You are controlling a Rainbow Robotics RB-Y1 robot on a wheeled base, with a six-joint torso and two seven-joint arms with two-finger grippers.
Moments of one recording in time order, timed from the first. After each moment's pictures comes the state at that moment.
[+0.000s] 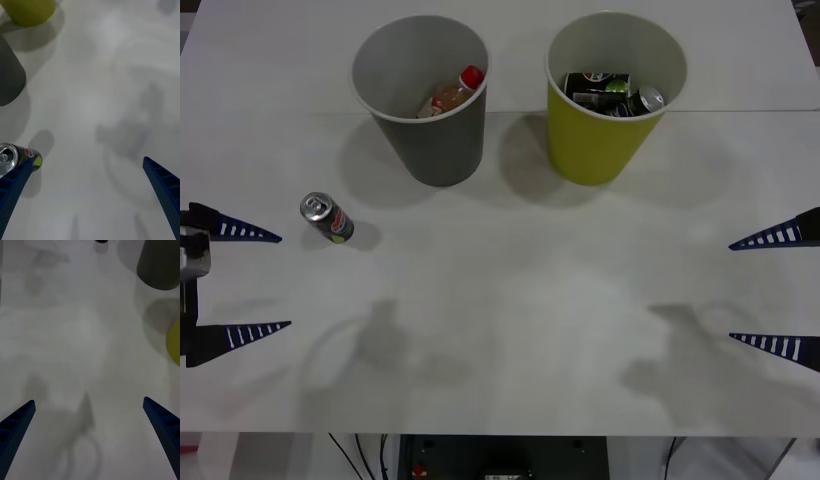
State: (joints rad) right arm 0.26 -1.13 -0.26 -2.01 1.31 -1.13 -0.09; left arm 0.26 1.14 0.26 -2.01 -1.36 -1.08 0.21
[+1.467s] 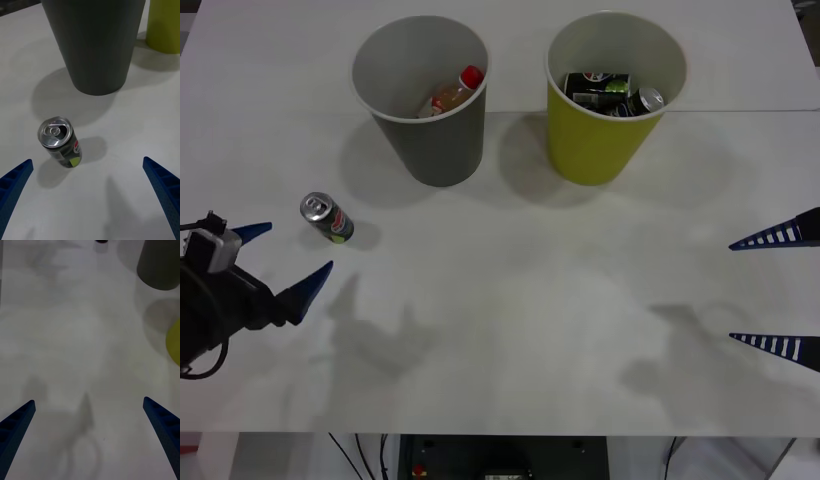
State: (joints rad) right arm 0.26 -1.13 -0.26 -2.01 1.31 -1.13 -0.09; left arm 0.33 1.13 -0.22 -2.01 -2.13 -0.01 1.26
